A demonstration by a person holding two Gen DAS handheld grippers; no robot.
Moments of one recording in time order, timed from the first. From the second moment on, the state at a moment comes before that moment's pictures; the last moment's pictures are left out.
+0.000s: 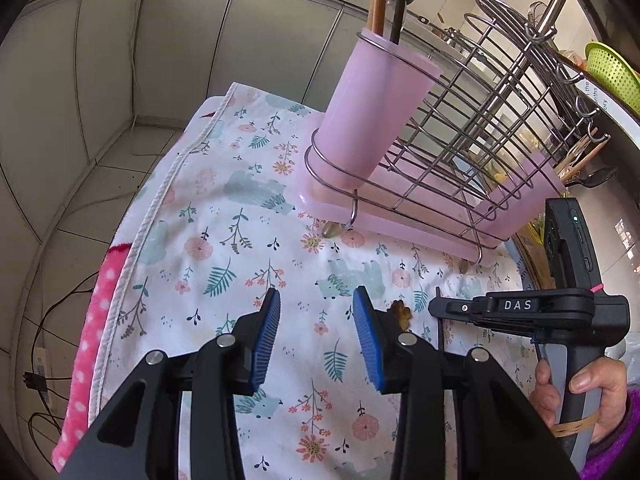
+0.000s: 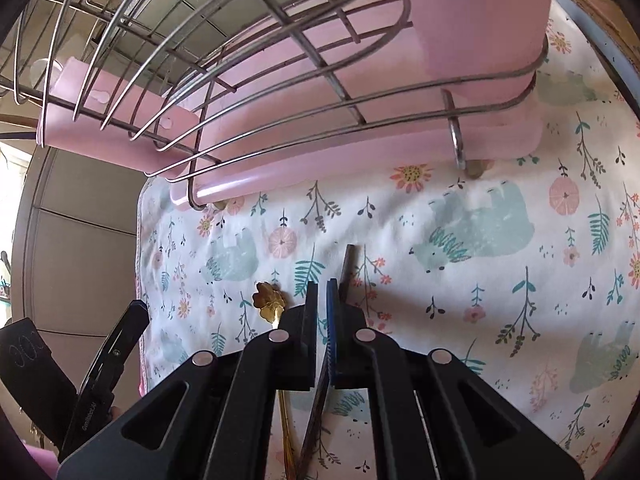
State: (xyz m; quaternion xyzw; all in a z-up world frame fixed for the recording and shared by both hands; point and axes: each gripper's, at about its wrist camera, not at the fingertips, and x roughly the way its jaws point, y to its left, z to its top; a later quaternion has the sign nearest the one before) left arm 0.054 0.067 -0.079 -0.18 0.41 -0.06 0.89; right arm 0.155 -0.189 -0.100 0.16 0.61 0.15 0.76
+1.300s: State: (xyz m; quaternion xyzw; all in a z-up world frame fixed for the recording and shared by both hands) left arm 0.083 0.026 -0.086 -0.19 0.51 -0.16 0.83; right arm 0.127 -0.208 -0.091 0.11 0.54 0.14 0.82
